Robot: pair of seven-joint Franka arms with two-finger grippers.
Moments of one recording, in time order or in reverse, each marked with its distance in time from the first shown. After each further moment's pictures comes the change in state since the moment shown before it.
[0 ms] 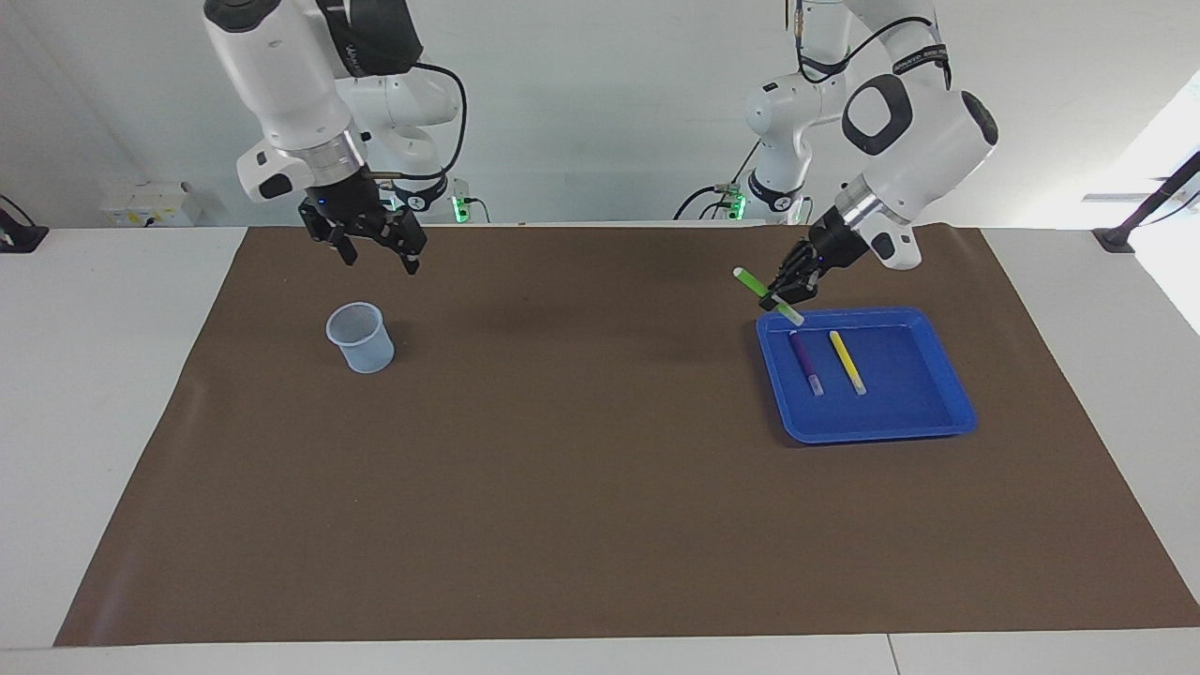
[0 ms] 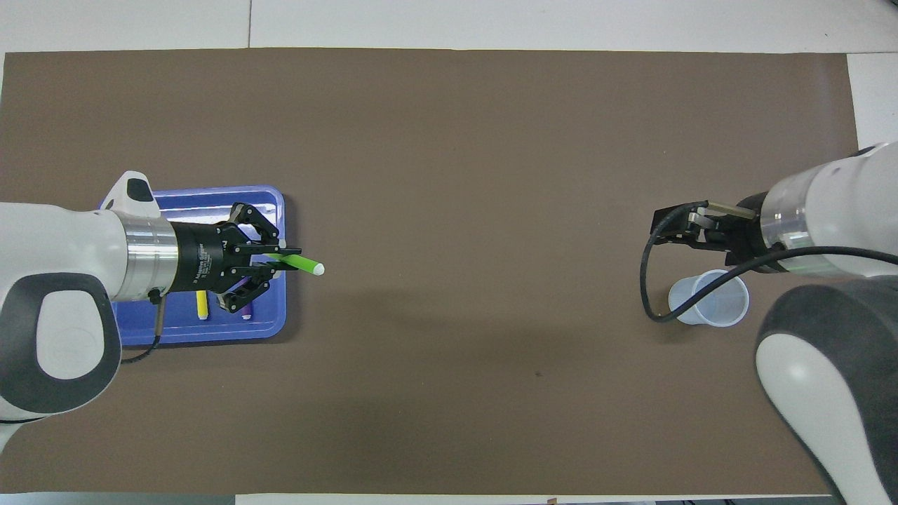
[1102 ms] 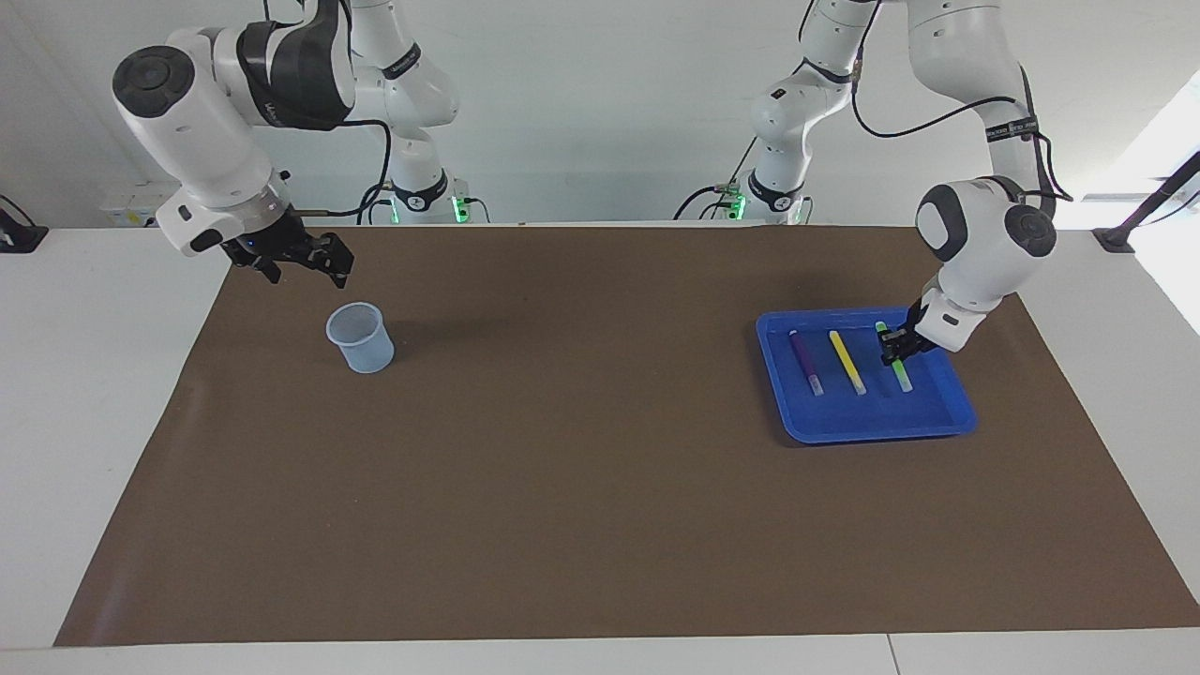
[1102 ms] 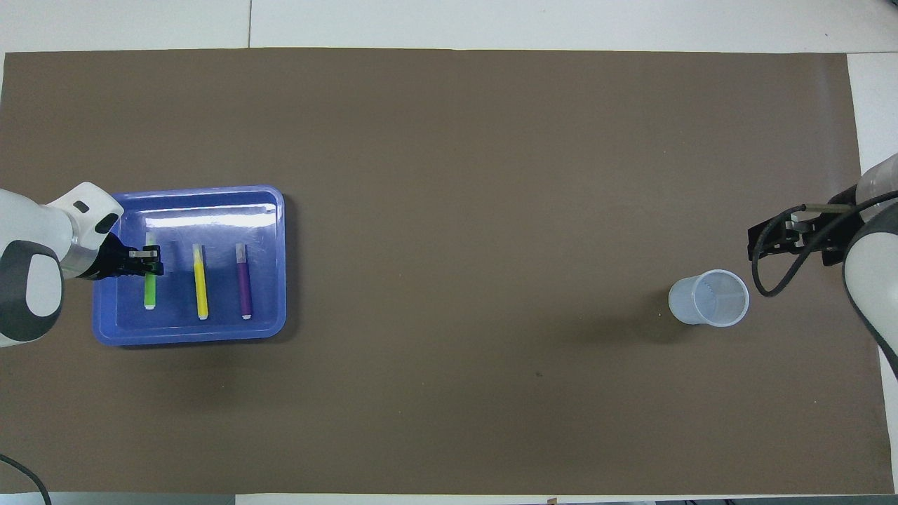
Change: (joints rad) left arm 0.205 0.319 0.002 -0.002 0.587 0.236 0.788; right arm -0.014 0.102 -0.095 0.031 -0.085 -0.096 -0.211
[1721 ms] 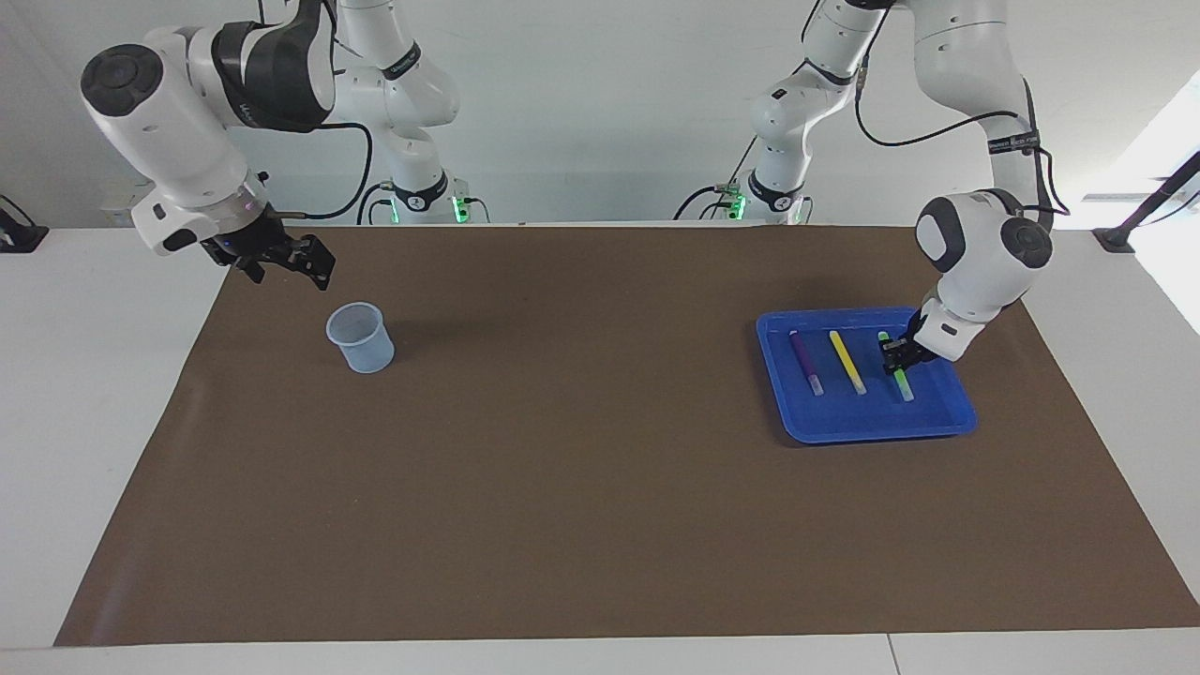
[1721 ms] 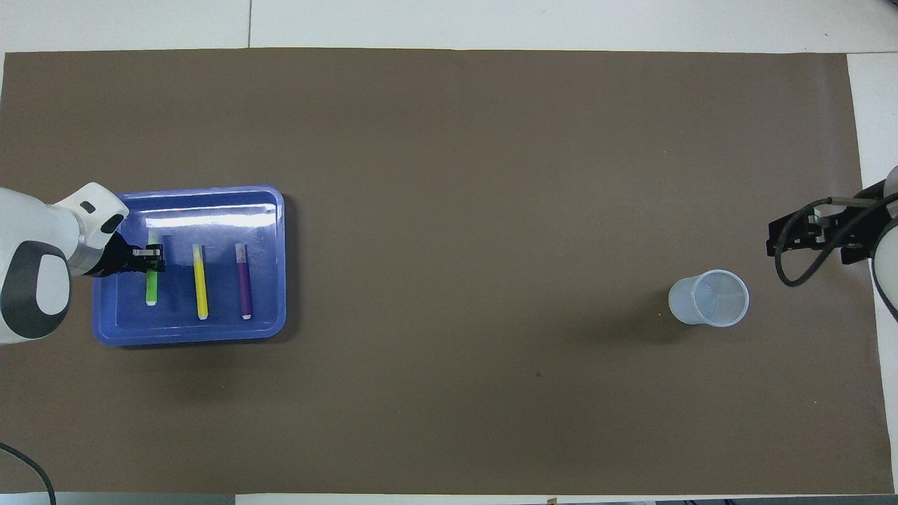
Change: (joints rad) left arm 0.002 0.033 0.000 0.000 0.039 0.041 0.002; right arm 0.001 0.003 -0.041 0.018 0.000 -0.002 -0.003
